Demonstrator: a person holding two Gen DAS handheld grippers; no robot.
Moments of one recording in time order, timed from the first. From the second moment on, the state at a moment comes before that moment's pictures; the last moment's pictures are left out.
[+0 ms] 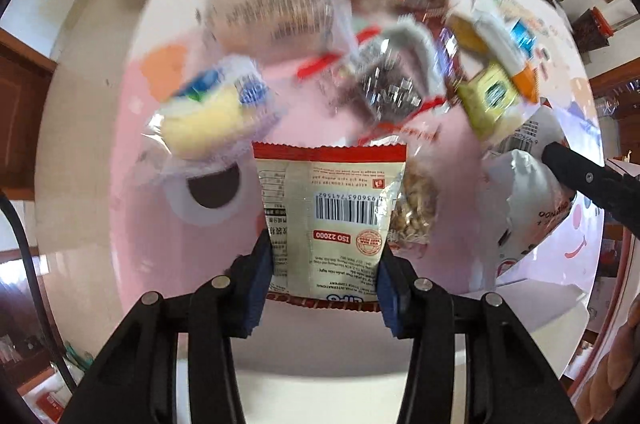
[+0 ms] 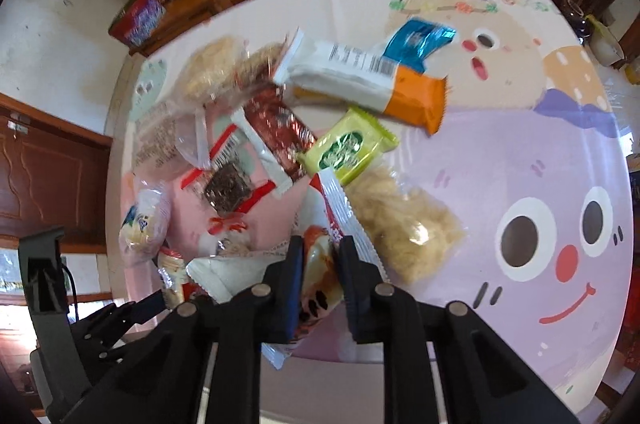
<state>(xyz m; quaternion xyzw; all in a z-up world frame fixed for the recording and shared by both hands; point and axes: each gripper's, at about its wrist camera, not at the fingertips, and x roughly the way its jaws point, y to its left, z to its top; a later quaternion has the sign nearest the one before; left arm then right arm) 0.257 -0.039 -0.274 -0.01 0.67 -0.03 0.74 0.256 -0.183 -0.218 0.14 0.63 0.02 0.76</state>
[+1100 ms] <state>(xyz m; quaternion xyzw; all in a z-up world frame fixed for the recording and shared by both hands) 0.063 -0.037 -0.095 0.04 0.52 -0.03 0.86 0.051 -0.173 -0.081 0.01 0.55 0.13 0.83</state>
